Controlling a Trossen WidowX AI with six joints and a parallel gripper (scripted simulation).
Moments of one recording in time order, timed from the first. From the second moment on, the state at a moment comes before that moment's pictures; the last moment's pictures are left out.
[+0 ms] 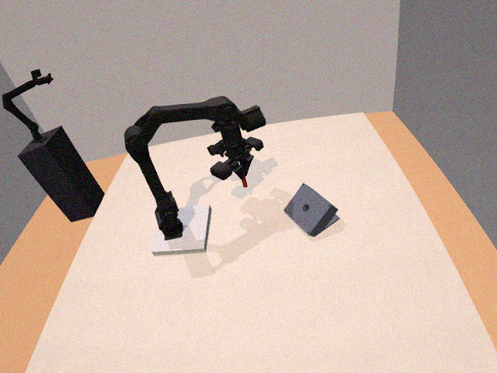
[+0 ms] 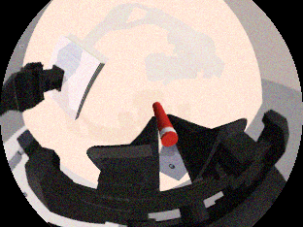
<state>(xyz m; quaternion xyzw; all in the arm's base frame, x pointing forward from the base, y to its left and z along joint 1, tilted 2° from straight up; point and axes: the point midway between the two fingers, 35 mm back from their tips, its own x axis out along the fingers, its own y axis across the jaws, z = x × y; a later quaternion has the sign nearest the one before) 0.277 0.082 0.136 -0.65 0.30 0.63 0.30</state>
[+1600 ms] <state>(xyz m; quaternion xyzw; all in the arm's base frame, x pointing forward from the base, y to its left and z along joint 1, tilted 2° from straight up) 0.314 0.037 0.144 -0.62 0.31 0.56 0.46</state>
